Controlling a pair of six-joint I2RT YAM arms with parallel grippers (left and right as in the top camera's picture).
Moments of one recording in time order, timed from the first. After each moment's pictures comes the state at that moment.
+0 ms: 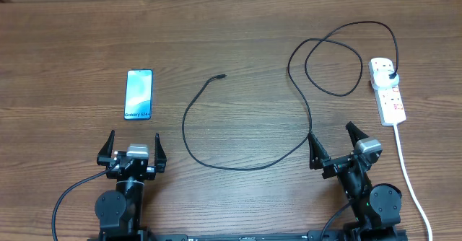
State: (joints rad) left arm 0.07 0.01 0.01 -0.07 0.05 0.27; right arm 0.14 0.01 0.02 -0.02 -0.15 0.15
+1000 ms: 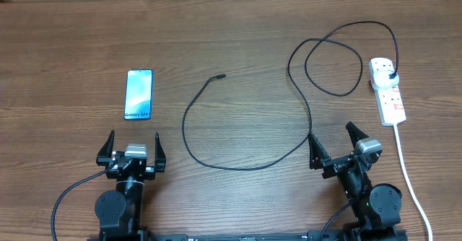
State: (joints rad) left arm 0.07 0.01 0.01 -0.07 0.05 0.23; right arm 0.14 0.01 0.02 -0.02 -0.15 0.15
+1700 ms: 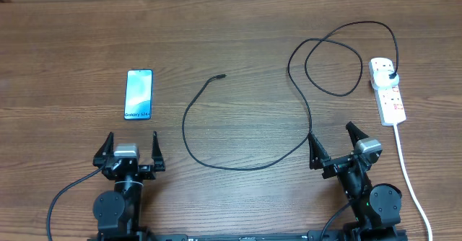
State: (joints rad) left arm 0.07 0.02 0.06 -0.13 0.04 0.04; right arm 0.14 0.01 0.02 -0.02 -0.15 0.15
